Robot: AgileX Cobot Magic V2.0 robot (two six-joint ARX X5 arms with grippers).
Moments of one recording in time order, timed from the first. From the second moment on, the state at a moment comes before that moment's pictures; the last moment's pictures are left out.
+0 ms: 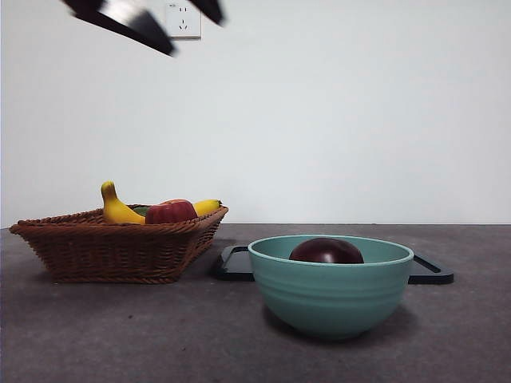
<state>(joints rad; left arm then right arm) -0.68 1.15 1.11 -0.56 0.10 -0.03 0.09 0.63 0.96 -1.09 -0.50 -0.04</state>
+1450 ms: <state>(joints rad) -0.59 0.72 0.75 -0.70 0.34 -0.13 0.32 0.87 0.66 -0.67 -0.47 0.17</state>
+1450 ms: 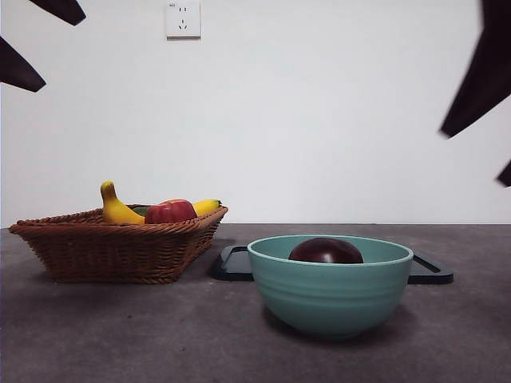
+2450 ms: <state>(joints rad) -0.59 0.72 0.75 -0.70 0.34 -0.13 0.55 1.36 0.66 -0.28 -0.21 0.24</state>
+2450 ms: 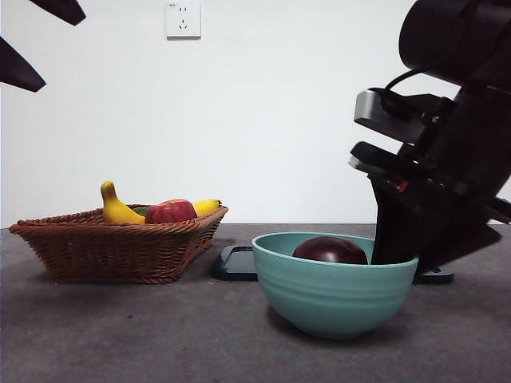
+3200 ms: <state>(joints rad) -0.59 0.72 0.75 -0.70 0.34 -0.13 0.45 1.44 1.01 -0.43 -0.16 0.27</state>
